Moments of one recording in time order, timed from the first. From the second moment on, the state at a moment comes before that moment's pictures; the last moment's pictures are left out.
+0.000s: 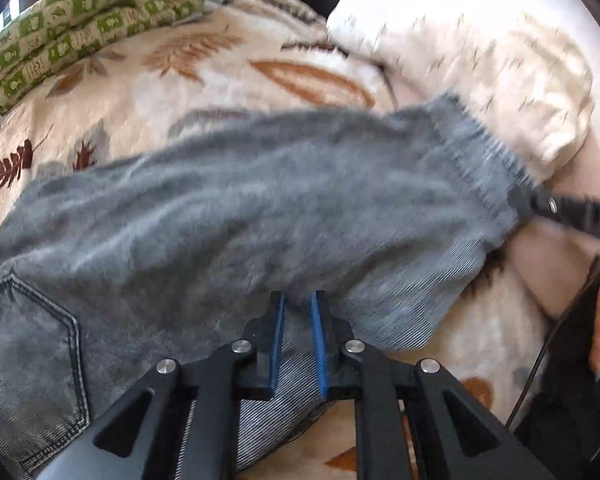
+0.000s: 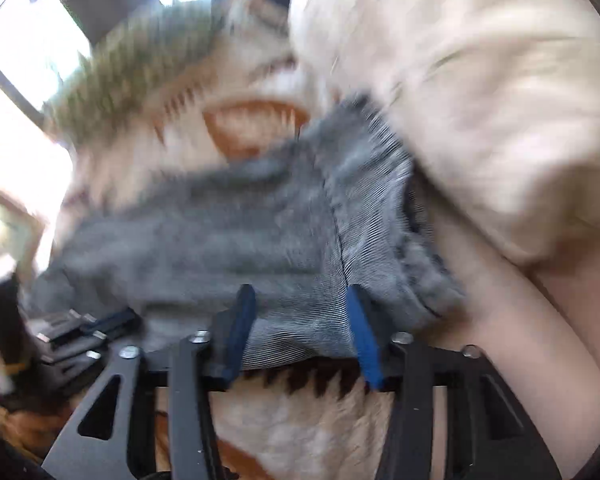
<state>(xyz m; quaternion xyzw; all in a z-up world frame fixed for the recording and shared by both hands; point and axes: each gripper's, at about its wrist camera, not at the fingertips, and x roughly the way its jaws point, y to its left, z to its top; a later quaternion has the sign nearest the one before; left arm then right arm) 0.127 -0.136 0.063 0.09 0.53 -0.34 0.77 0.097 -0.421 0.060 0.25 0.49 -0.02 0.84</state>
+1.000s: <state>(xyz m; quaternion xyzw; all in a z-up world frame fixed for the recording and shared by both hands) 0.153 -0.212 0.035 0.07 0.55 -0.38 0.74 0.099 -0.418 -0.002 0.35 0.42 -0.11 0.83</state>
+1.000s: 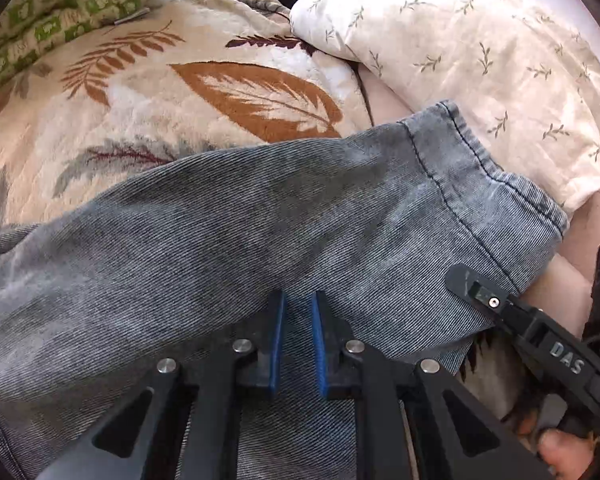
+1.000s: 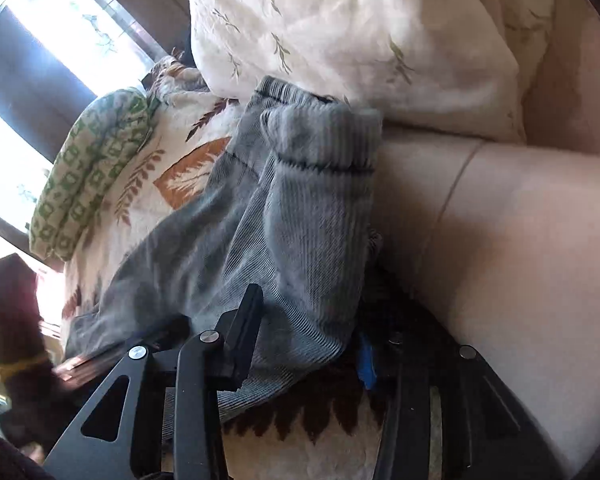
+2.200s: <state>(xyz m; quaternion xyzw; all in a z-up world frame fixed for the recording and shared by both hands) 0.210 -0.020 0.081 -0.11 0.53 -0.30 0.78 0.090 -0.160 0.040 -0.20 0.34 0.25 0.88</state>
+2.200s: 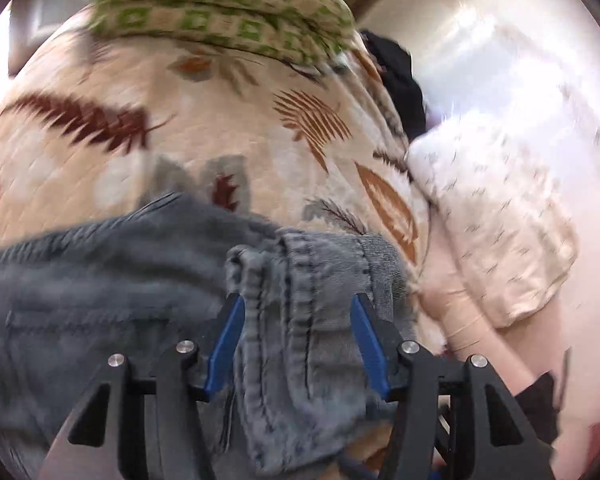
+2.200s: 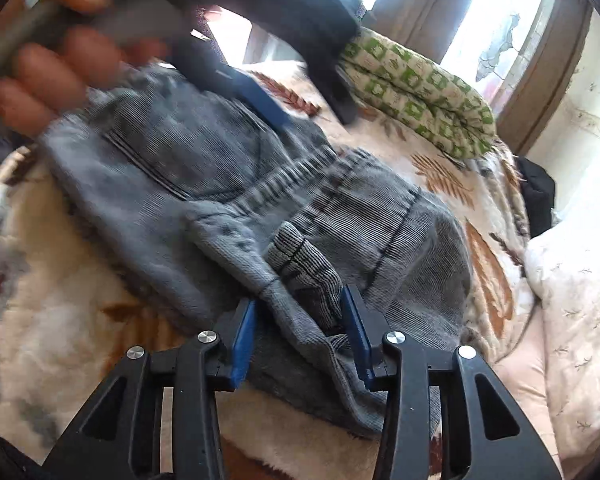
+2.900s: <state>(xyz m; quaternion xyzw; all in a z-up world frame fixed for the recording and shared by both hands) 0.225 -0.024 0.082 -0.08 0.51 -0.26 0.82 0.122 -0.191 0.048 -0.14 0.39 0.31 0.86</state>
